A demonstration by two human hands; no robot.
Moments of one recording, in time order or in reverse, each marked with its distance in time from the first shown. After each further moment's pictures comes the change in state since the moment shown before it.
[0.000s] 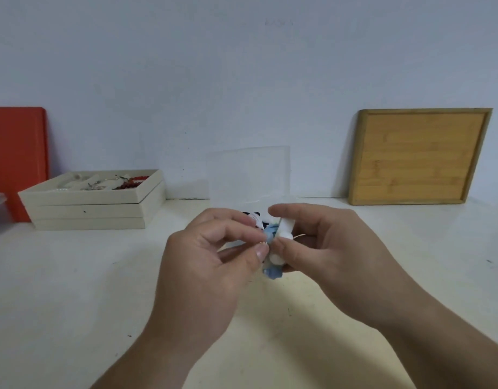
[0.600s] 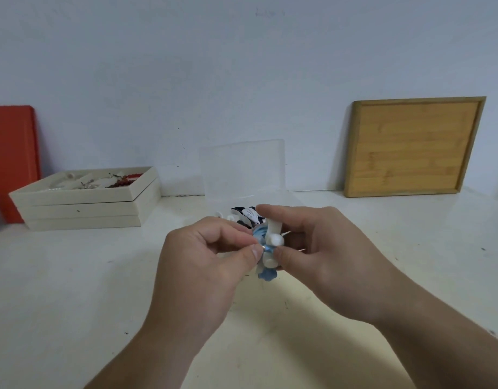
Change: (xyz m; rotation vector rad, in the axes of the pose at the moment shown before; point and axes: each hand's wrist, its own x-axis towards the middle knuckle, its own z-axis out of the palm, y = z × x) left_hand 0.000 0.006 0.005 0.084 0.045 -0.195; right_hand -0.001 0.001 0.004 -0.159 -0.069 -0.015
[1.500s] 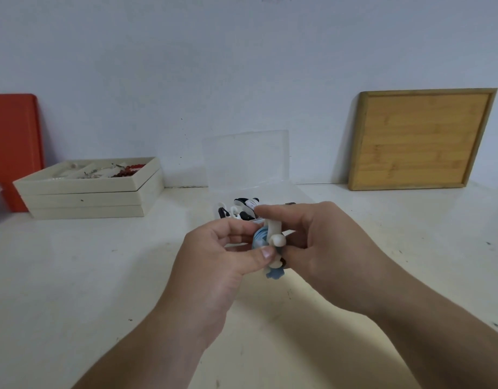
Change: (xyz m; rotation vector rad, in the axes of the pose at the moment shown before) left_hand -0.001 -0.010 0.009 -0.218 -0.061 -0.348; right_hand -0.001 -0.002 0.005 -0.006 -0.025 0.094
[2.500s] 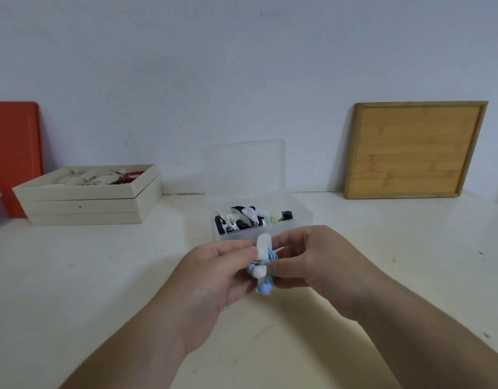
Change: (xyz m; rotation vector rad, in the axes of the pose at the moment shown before) left_hand 0.006 -0.004 -0.006 -0.113 -0.126 -0.289; right_hand 0.018 0.037 -0.003 0.344 -0.097 0.188
